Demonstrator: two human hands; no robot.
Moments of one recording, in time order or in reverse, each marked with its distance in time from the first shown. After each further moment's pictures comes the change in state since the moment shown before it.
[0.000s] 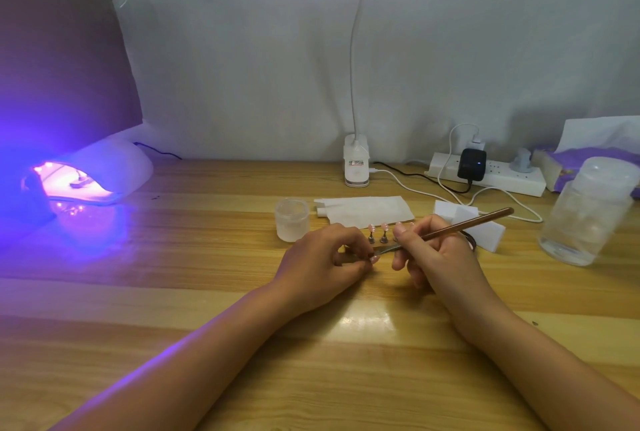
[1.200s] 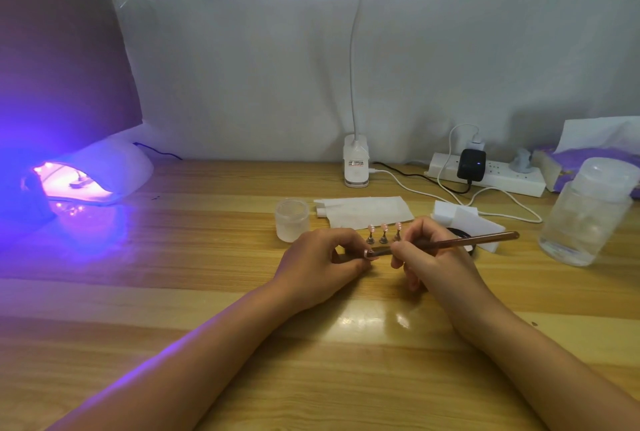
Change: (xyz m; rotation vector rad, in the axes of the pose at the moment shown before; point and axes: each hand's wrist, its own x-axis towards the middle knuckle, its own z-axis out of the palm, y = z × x) left_hand 0.003 -0.004 -0.001 -0.051 -0.054 -0.068; right_hand -0.001 0.002 -0.001 -0.039 -0.046 -0.014
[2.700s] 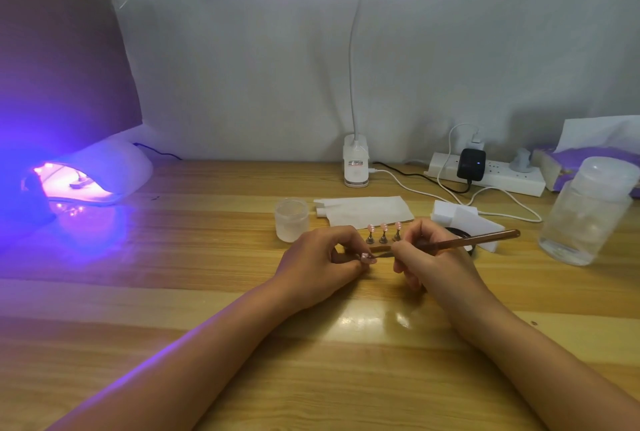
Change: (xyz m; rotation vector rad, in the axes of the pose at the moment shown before) left_hand 0.000 0.001 0.001 -0.068 0.020 0.005; right_hand 0.000 -0.003 0.000 -0.026 0.008 0.022
